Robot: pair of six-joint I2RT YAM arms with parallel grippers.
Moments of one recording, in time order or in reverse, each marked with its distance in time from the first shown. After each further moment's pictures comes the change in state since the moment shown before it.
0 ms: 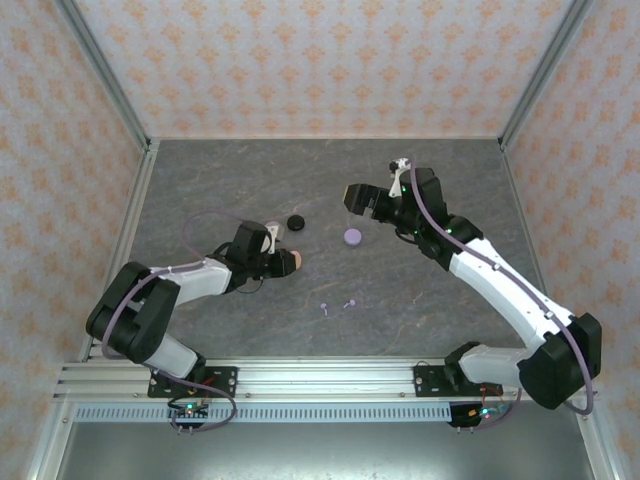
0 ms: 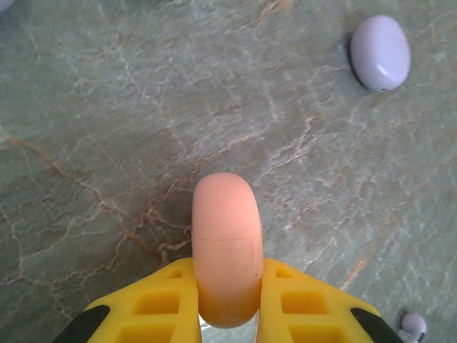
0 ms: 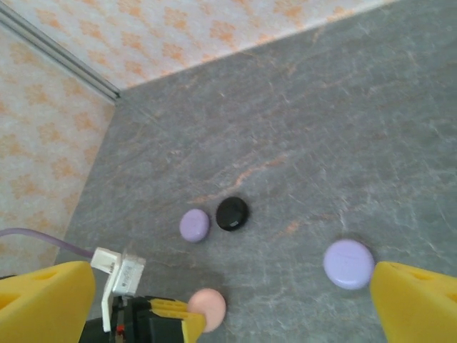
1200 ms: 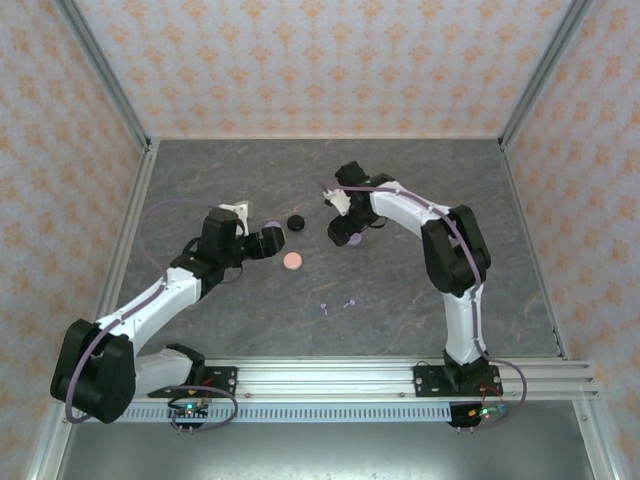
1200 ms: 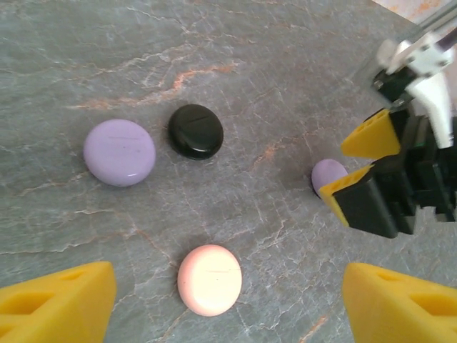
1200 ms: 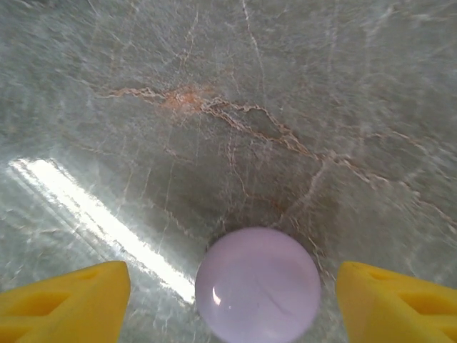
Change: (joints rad) left arm 0.101 -0.362 0.035 -0.193 -0.145 0.021; right arm 0.012 0.845 0.523 -0.452 -0.016 -0.811
